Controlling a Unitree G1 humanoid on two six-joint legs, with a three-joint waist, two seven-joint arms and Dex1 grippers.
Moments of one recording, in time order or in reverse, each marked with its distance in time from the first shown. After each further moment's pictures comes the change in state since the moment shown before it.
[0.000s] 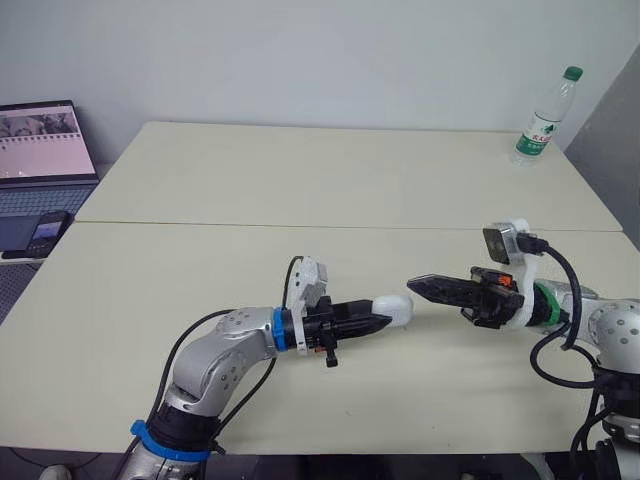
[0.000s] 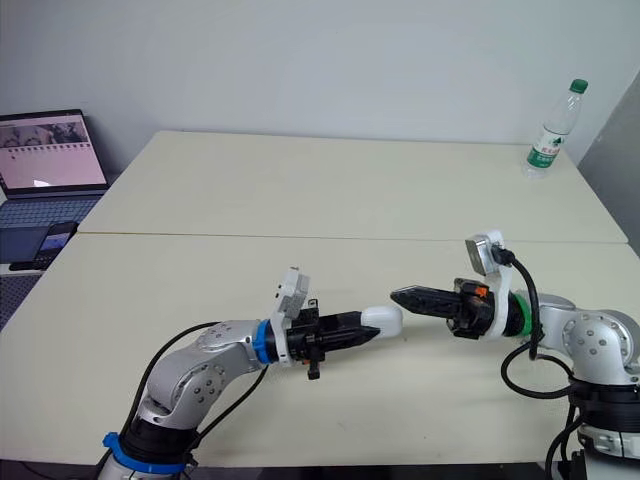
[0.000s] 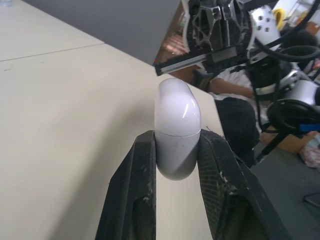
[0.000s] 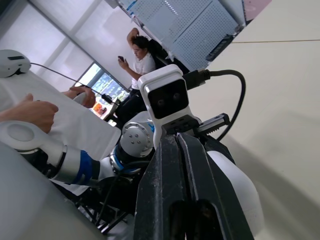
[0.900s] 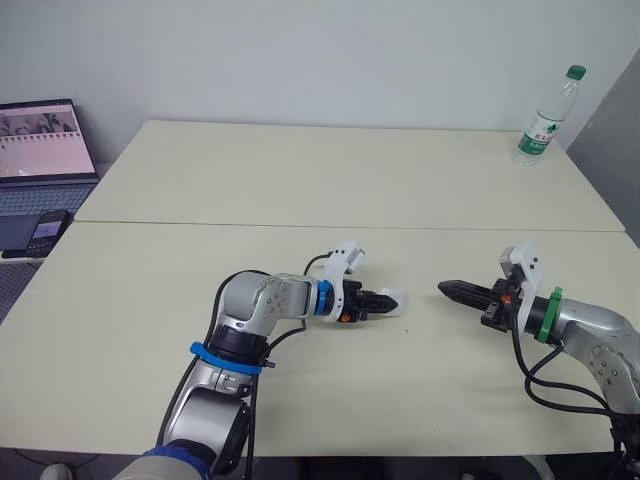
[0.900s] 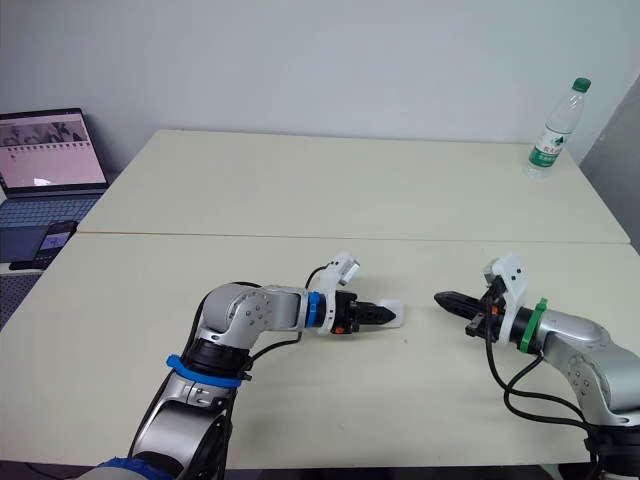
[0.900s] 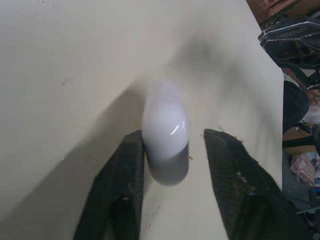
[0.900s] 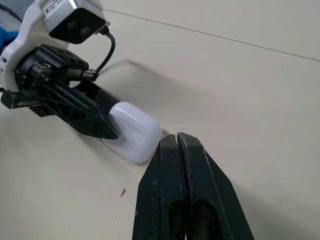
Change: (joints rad) left arm -0.388 -0.188 0.049 0.396 0.015 0.601 0.322; right arm 0.223 -0.071 0.052 -0.071 -0.531 -0.456 -0.112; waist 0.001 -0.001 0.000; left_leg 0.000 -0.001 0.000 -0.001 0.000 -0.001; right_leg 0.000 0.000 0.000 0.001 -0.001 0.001
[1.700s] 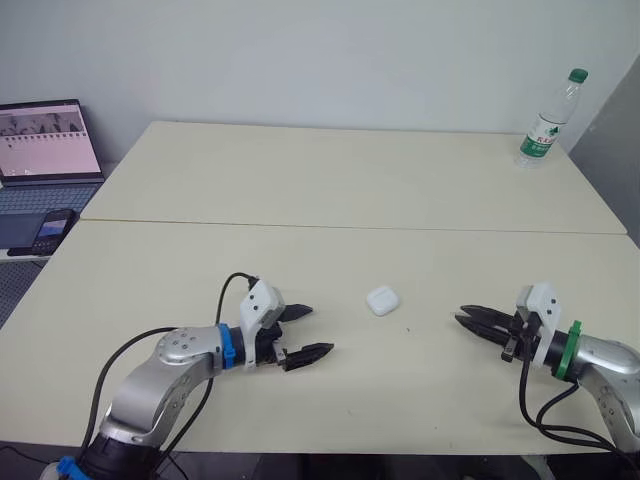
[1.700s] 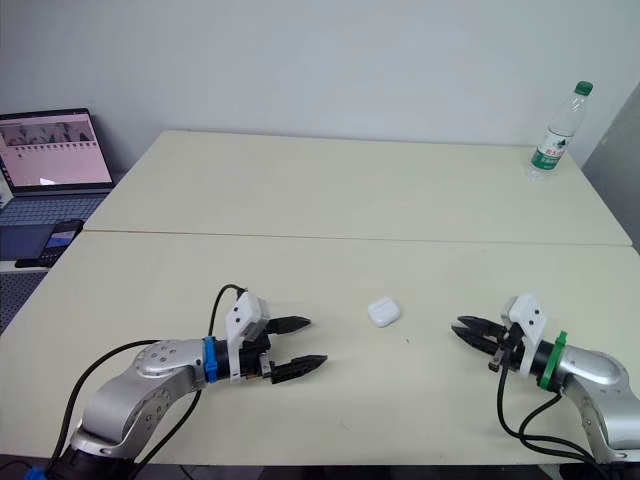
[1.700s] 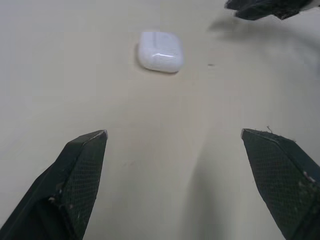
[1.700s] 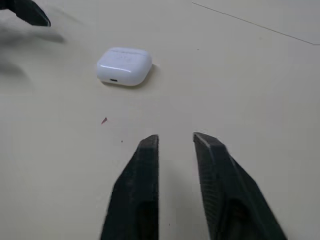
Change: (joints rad) left arm 0.636 0.423 0.068 -0.408 0.210 -0.819 -0.322; right arm 0.207 0.021 -0.007 0.203 -0.202 -0.529 0.188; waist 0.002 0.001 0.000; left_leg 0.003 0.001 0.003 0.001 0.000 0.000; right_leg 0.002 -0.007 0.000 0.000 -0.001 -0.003
